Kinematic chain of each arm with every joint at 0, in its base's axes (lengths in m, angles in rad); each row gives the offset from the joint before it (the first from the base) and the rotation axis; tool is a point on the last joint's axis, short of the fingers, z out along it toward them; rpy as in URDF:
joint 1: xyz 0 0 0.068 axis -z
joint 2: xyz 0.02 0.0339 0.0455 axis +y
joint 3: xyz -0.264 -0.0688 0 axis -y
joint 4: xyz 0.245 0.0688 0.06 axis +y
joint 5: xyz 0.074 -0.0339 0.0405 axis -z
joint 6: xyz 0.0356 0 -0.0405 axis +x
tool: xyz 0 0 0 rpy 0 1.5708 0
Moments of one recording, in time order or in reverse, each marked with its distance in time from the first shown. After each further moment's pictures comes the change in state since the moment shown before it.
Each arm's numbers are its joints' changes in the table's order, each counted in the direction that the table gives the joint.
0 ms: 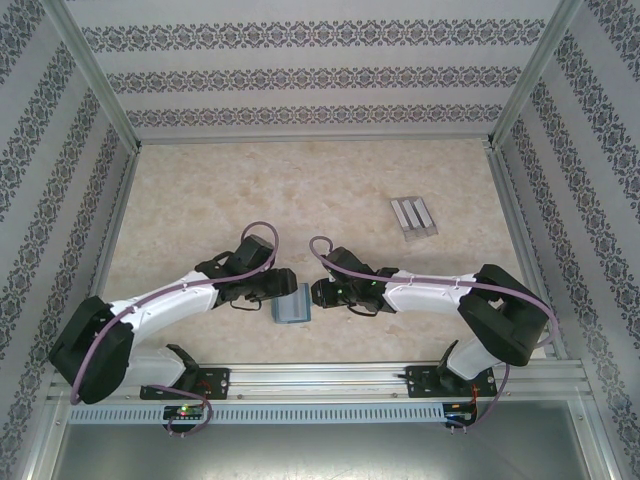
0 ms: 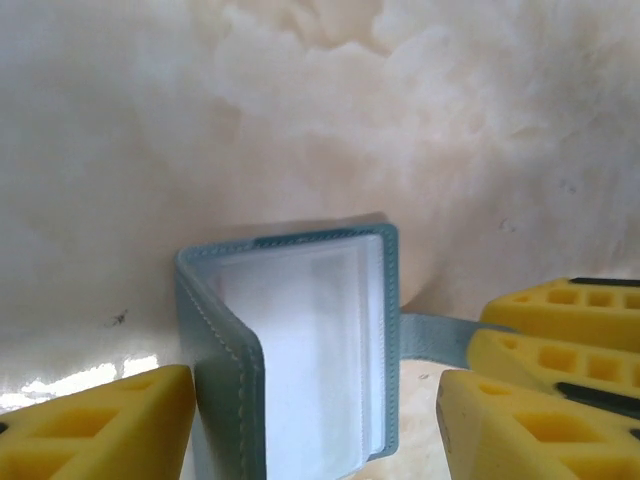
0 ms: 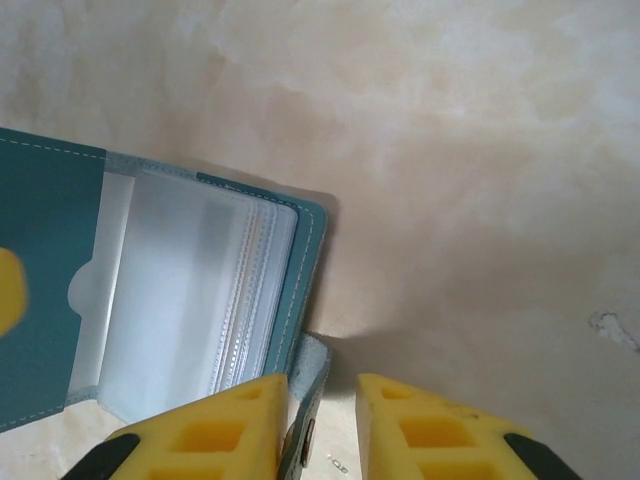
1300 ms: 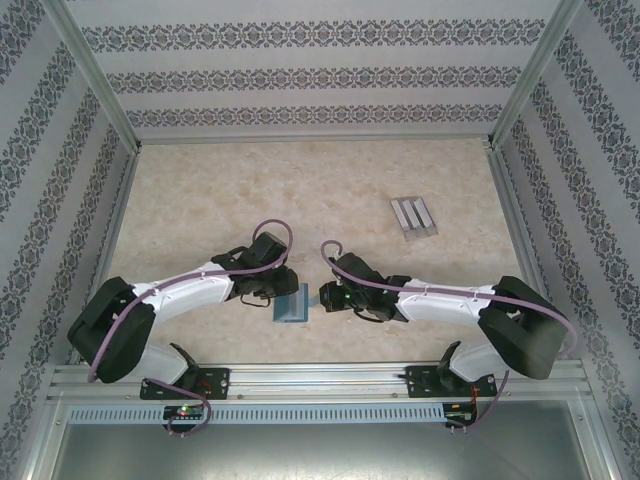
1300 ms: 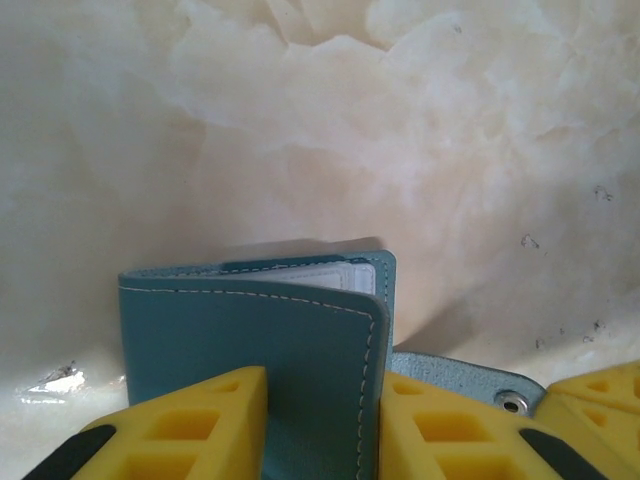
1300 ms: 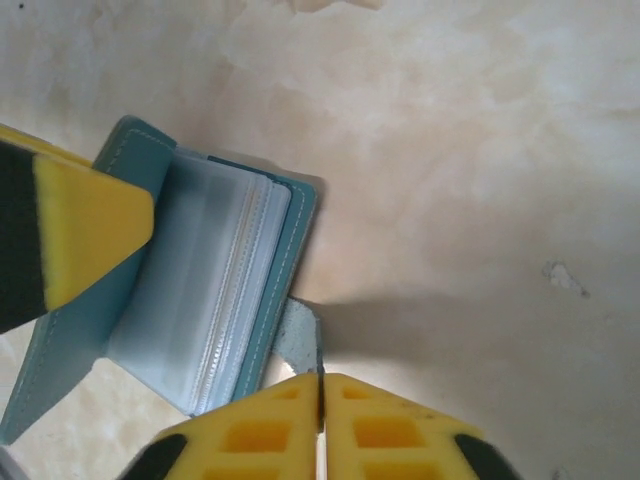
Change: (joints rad) left arm 0.027 0.156 0.065 -0.021 -0.006 -0.003; right arm -0.015 -0.115 -0.094 -0.043 0.036 0.038
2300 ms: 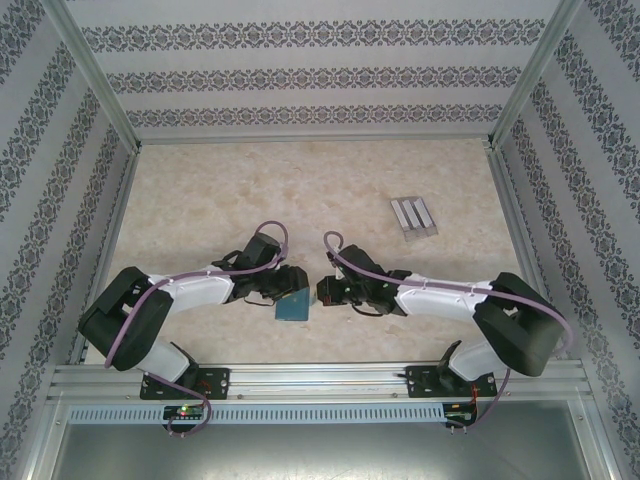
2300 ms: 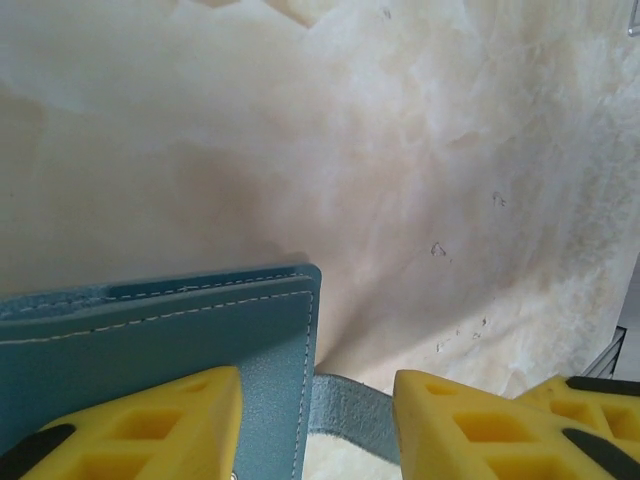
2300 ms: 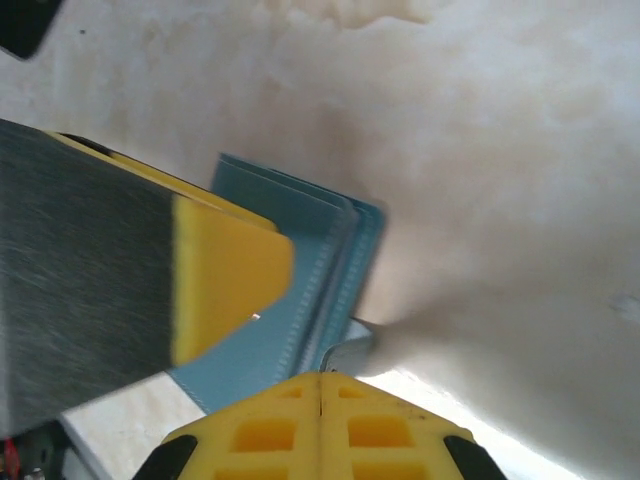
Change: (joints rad) left arm -0.075 0.072 -0.114 -0.339 0.253 -0.123; right arm 0.053 0.042 0.039 -0.042 -0.138 0.021
